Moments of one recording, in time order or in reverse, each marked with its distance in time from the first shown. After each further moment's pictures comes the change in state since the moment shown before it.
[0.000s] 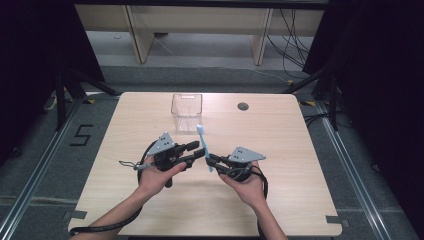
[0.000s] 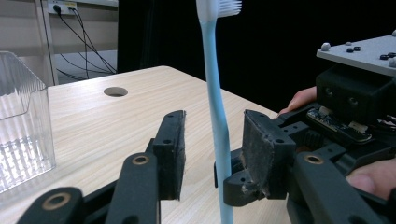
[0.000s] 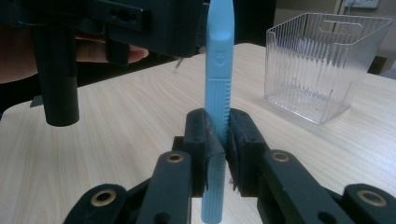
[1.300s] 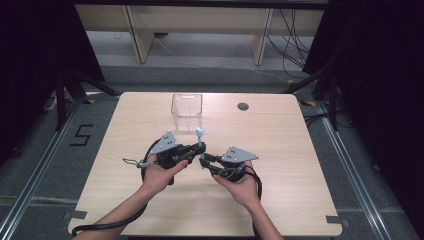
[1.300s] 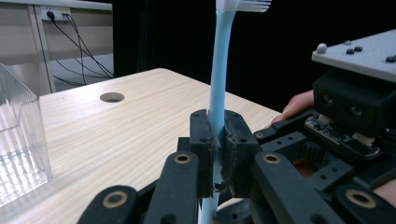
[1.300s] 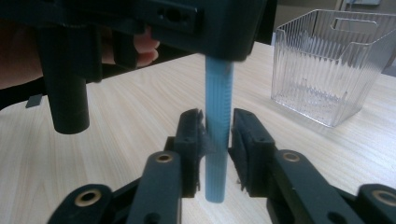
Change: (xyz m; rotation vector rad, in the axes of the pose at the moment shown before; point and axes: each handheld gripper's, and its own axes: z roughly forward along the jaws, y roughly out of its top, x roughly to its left) left arm 0.001 0.003 0.006 -0.007 -0.013 0.034; right arm 0.008 0.003 0.013 0.015 -0.035 -0.033
